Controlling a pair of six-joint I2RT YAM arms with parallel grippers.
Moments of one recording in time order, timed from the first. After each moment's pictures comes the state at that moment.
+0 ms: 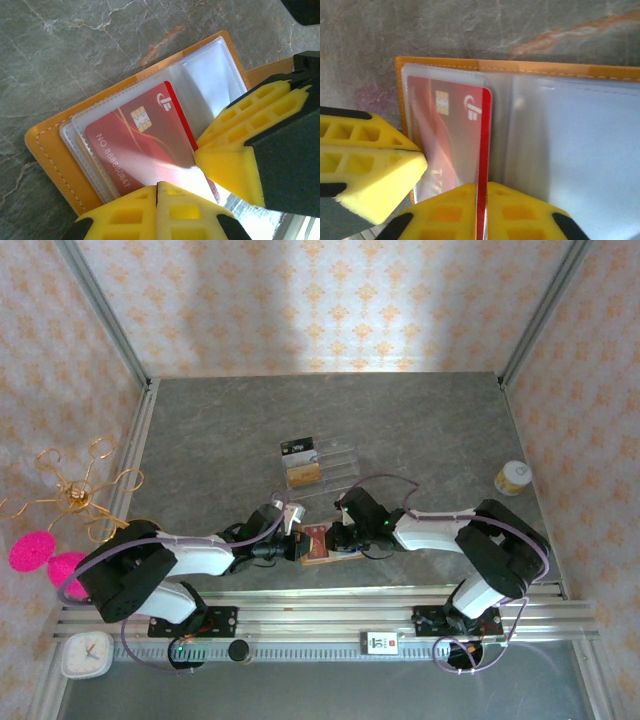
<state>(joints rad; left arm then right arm) -0.74 1.41 0.33 0.35 0.27 -0.64 0.84 1.57 0.63 -0.01 -0.36 0.80</state>
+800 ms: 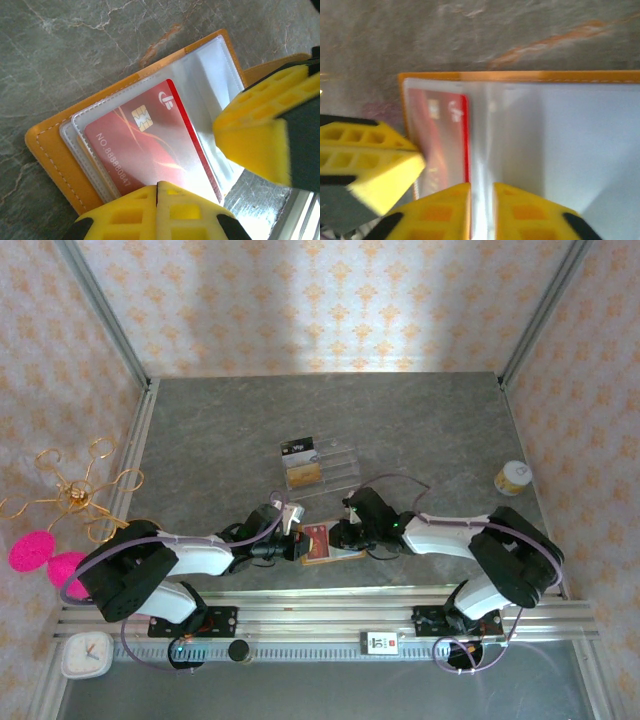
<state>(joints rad) -0.72 1.42 0.32 0.37 0.29 -0.65 0.81 1.48 0.58 0.01 -0.35 0.82</state>
